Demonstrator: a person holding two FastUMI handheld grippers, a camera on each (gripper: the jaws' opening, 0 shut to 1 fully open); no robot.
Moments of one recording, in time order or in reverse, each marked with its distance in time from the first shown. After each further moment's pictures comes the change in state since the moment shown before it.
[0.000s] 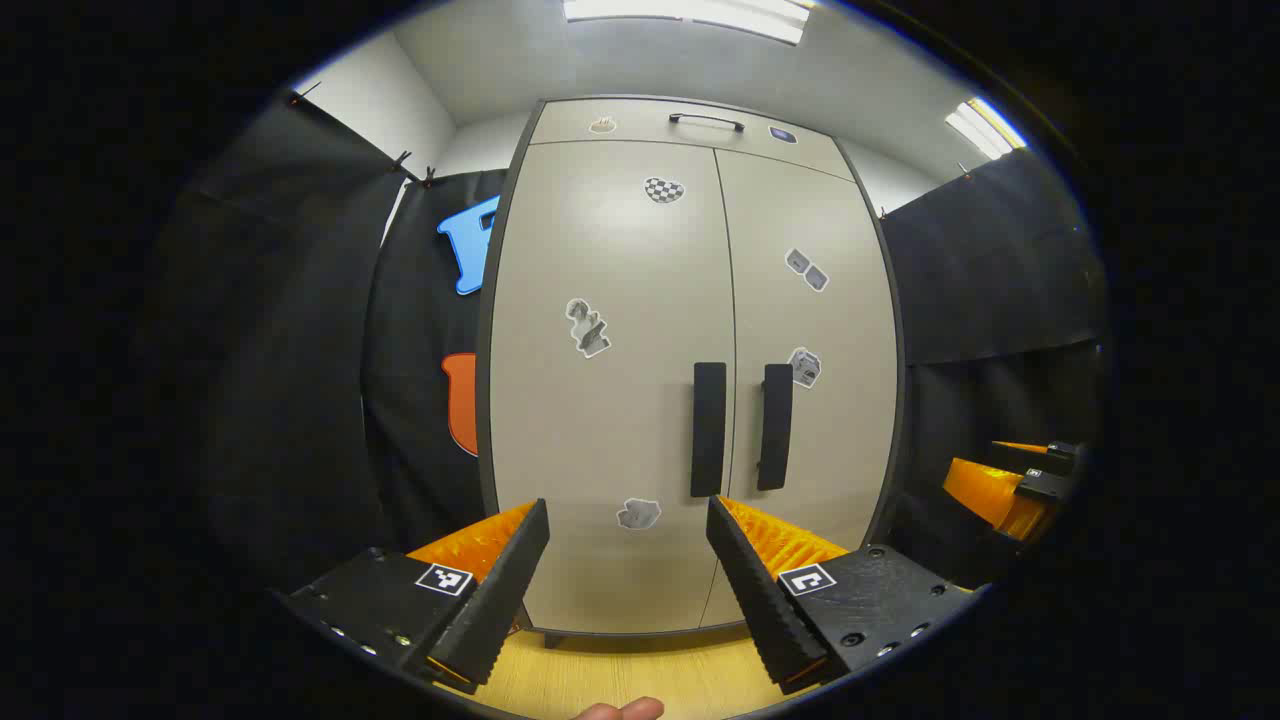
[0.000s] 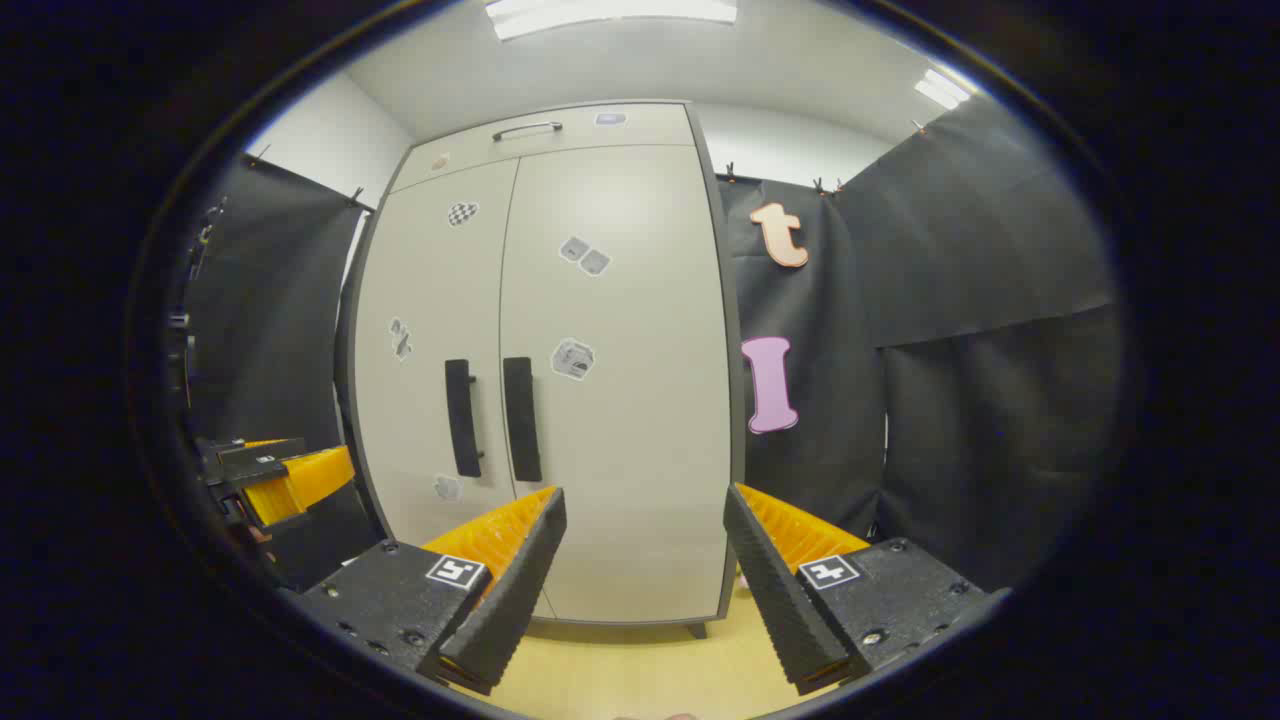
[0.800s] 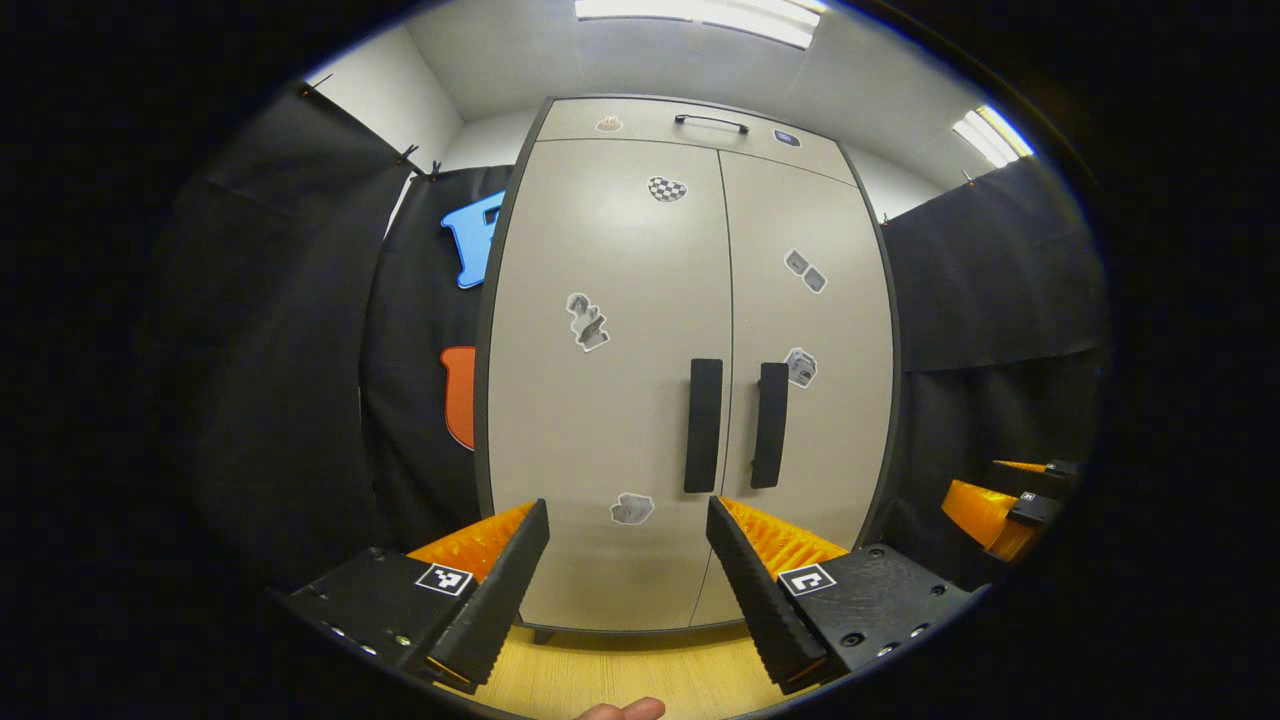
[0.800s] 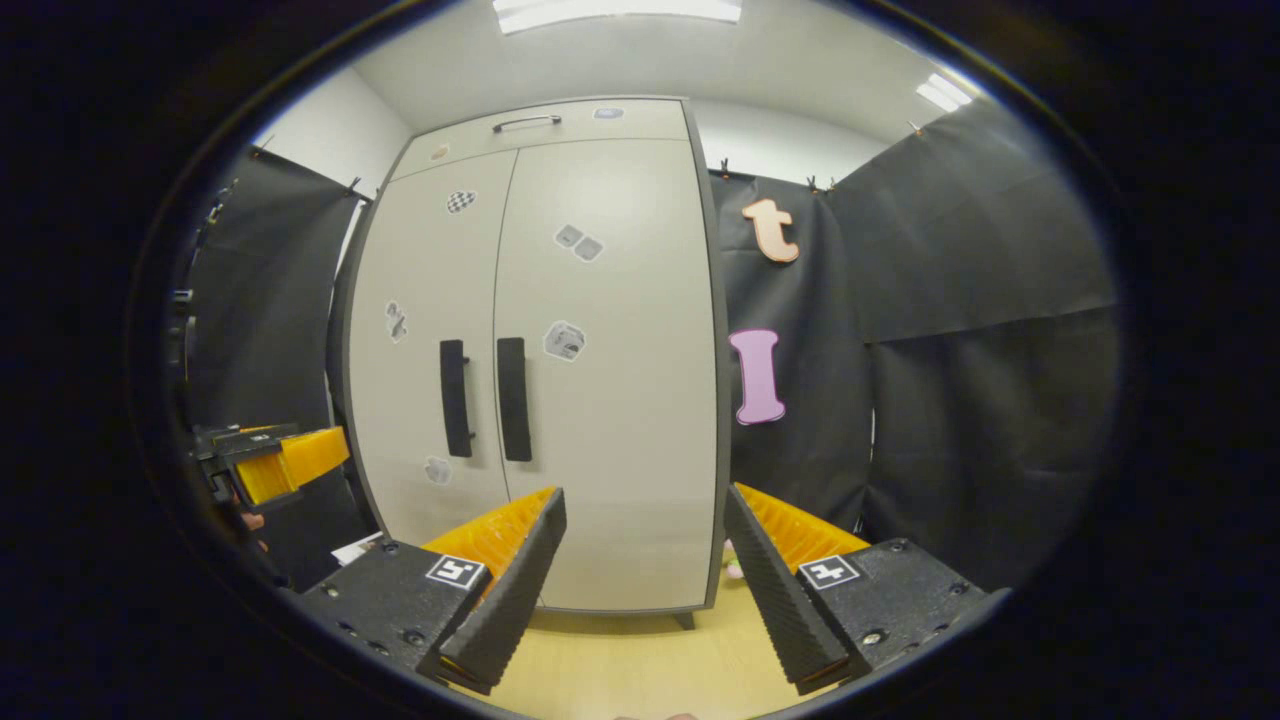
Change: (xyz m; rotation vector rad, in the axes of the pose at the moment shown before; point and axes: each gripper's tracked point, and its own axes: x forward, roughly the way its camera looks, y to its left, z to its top) left arm -0.004 -0.005 -0.004 -0.028 0.000 -0.011; right arm -0.015 -0.009 -0.015 -0.017 0.015 -0.041
